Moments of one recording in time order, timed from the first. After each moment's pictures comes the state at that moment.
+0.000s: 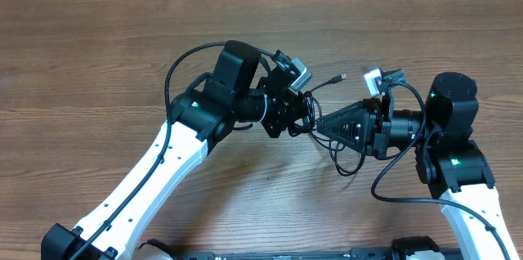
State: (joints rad) left arm -0.54 1.46 1.22 -0.50 0.70 0.04; right arm 0.09 1.02 0.82 -0.15 -1.38 0.42
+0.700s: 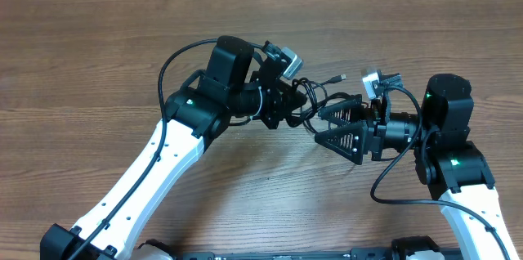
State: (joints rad) left arm -0.50 1.46 1.22 -0.47 0.65 -0.10; right arm 0.09 1.02 0.82 -0.25 -1.31 0.27
